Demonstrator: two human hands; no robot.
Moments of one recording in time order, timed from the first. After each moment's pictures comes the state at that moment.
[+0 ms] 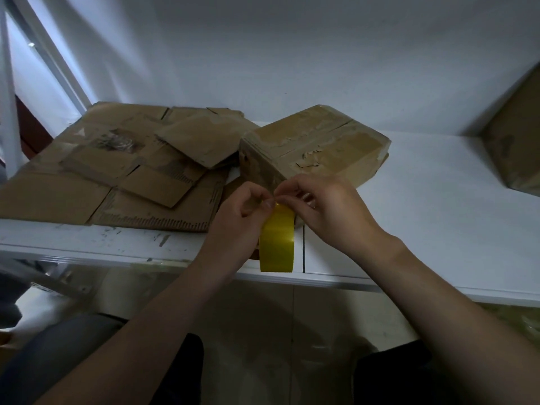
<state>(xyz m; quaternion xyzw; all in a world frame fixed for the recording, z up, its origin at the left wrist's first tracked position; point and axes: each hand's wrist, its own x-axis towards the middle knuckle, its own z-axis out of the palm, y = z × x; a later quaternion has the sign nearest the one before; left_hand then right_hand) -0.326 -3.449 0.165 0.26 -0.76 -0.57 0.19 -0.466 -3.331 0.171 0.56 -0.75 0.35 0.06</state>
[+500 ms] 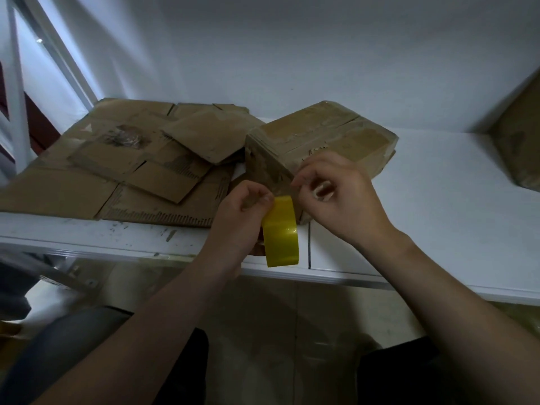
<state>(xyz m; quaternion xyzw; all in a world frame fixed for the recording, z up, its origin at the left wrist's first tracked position) -0.326 -3.452 0.159 0.31 -0.67 -0.65 0.17 -0.470 -3.332 0.170 0.53 -0.73 0.43 0.06</state>
